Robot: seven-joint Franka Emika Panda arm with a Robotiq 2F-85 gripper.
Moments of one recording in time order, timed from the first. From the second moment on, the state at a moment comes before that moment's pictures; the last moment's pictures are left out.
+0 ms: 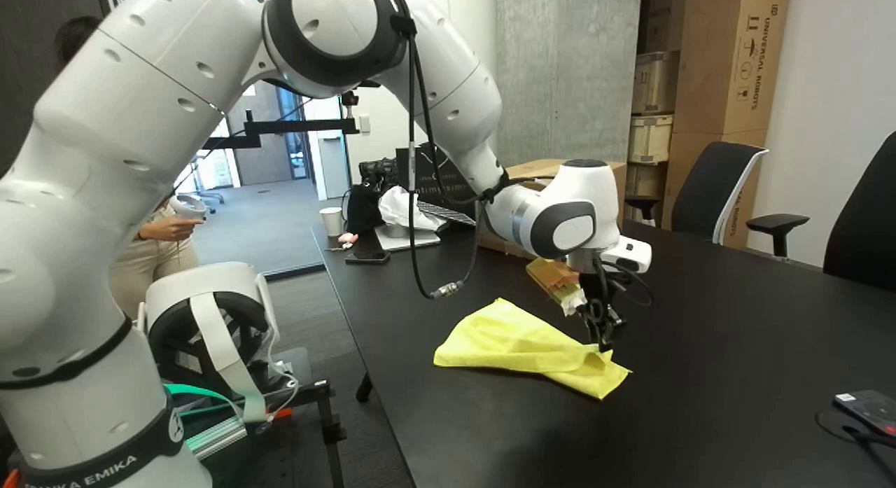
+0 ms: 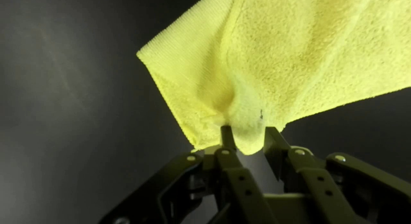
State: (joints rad) arm 0.10 0.75 -0.07 -1.74 0.05 2.67 0.18
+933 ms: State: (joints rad) arm 0.23 0.44 -0.11 -2.16 -0.06 2.61 0.30
